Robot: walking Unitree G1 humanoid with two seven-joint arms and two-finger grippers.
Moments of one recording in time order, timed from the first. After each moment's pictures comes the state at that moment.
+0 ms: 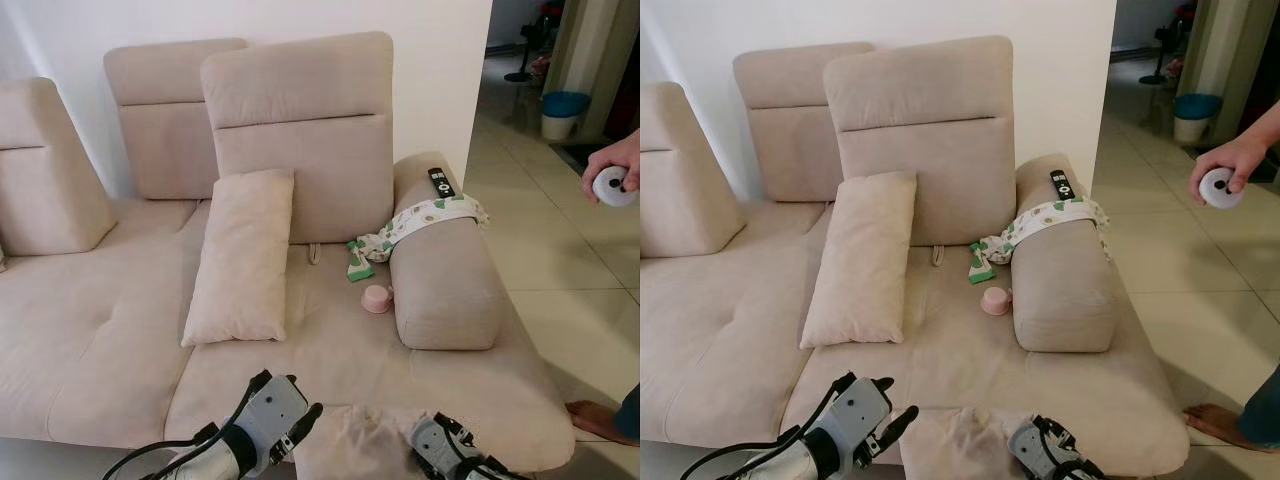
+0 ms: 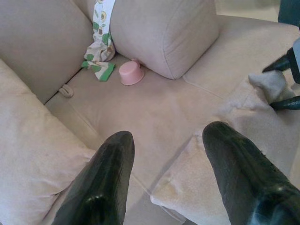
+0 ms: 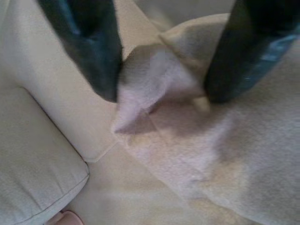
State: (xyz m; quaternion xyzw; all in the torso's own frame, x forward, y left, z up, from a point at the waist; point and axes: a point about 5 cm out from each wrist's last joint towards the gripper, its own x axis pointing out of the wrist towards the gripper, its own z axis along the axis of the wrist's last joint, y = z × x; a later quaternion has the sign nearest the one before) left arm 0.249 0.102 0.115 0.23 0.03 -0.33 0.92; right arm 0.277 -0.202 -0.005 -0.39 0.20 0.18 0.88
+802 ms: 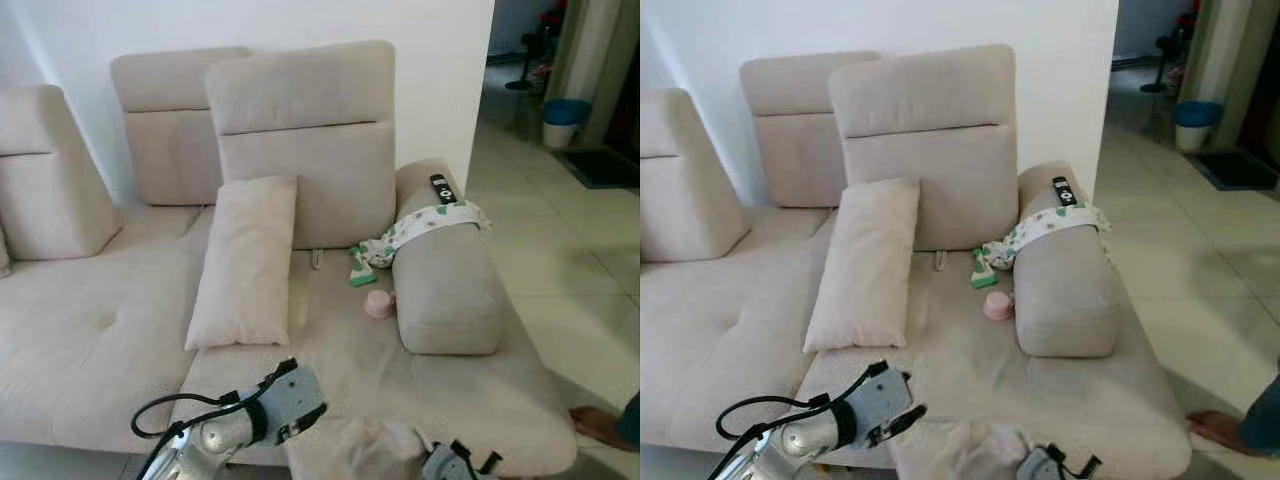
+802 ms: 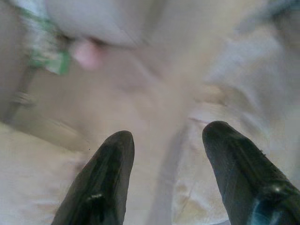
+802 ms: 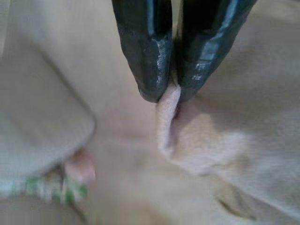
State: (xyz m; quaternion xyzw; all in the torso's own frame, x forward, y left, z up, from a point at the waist) left arm 0.288 0.102 0.086 0.37 0.10 -0.44 0.81; right arm 0.236 -0.197 0.009 -0.40 0.08 0.24 0.88
